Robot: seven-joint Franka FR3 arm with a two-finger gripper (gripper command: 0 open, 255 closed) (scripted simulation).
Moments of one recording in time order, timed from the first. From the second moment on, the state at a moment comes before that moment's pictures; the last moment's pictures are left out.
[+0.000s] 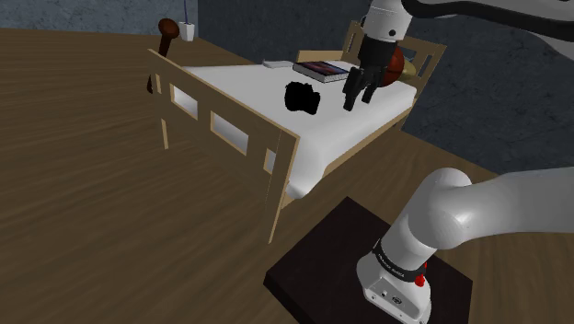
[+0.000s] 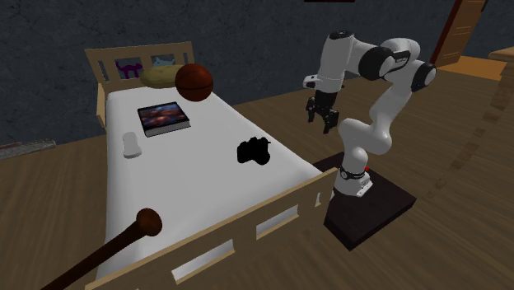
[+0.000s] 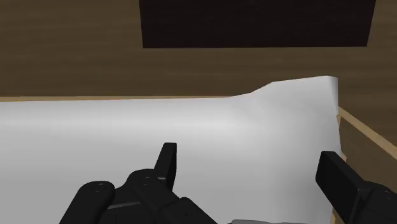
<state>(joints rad) 0.02 -0.83 -0.02 -2.35 -0.10 1.51 0.05</state>
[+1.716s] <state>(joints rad) -0.02 -0.24 -0.18 -2.07 -0.17 1.86 -0.10</state>
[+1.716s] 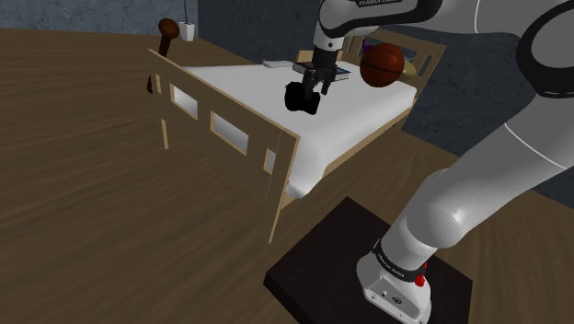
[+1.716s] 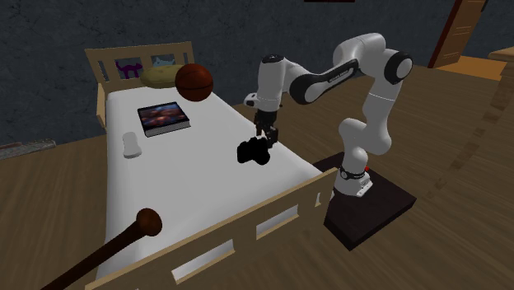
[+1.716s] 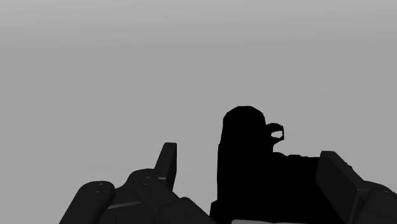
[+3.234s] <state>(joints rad) -0.02 -0.24 -0.17 -1.94 -0.16 1.73 -0.12</state>
